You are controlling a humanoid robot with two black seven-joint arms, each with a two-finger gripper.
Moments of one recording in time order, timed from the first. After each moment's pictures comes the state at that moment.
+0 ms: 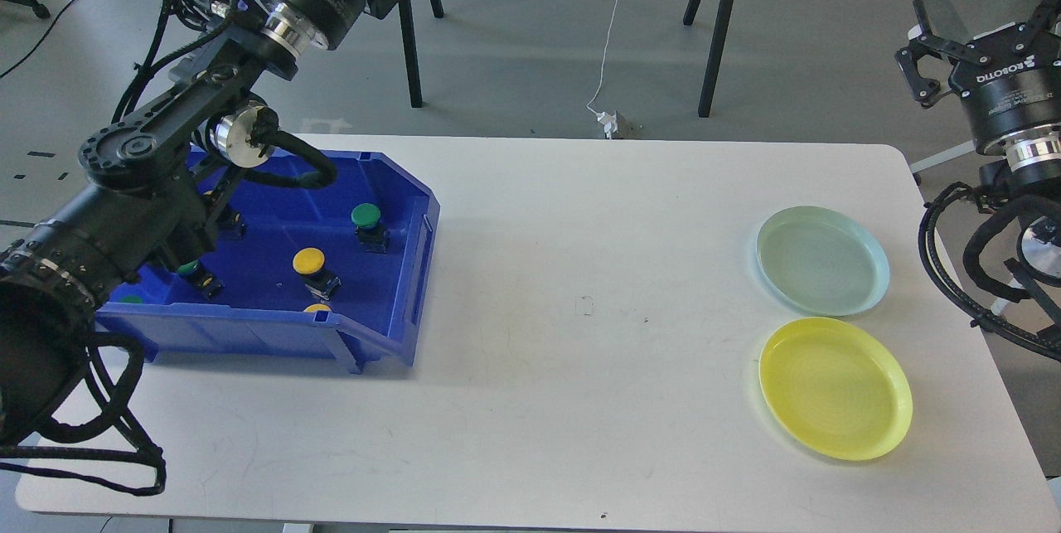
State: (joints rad) left arm -0.98 0.26 -0.69 -0.72 0.50 -0.40 -0.49; right arm 0.64 -0.53 0.94 0.89 0.22 0.49 0.37
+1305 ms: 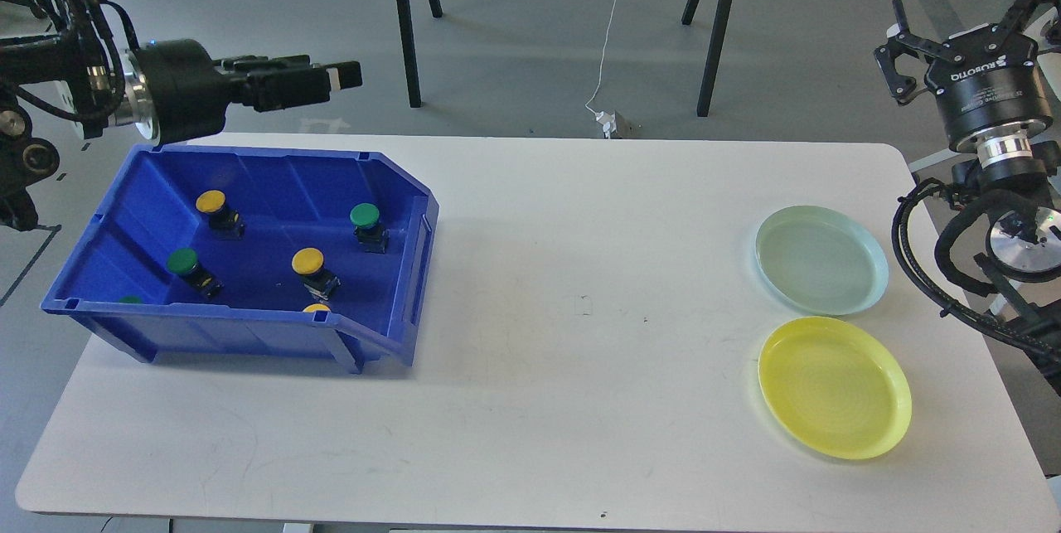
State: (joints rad) left arm -1.37 0.86 0.33 -1.14 1.35 -0.13 -0.49; right arm 0.64 -0.49 0.95 0.84 0.22 0.49 0.38
